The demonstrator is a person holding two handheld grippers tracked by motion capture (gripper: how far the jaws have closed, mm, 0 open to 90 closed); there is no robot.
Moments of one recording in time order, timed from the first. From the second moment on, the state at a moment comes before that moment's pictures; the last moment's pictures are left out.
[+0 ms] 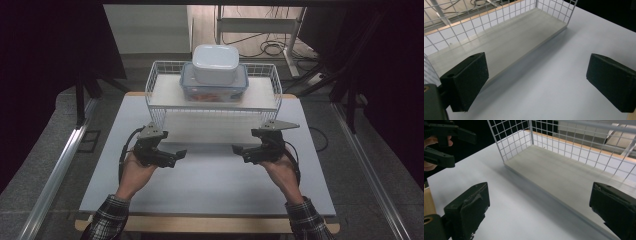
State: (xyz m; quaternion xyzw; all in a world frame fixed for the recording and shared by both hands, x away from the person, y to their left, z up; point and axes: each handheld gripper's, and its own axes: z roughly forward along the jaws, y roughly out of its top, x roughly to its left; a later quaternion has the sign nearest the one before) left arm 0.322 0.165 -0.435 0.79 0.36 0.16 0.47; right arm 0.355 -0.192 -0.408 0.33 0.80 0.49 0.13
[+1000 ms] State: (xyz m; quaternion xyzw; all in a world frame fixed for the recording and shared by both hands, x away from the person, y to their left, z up) left arm 0.297 0.167 -0.466 0.80 0.37 0.15 0.45; right arm 0.332 -0.210 -0.437 0.35 0.80 0.47 0.12
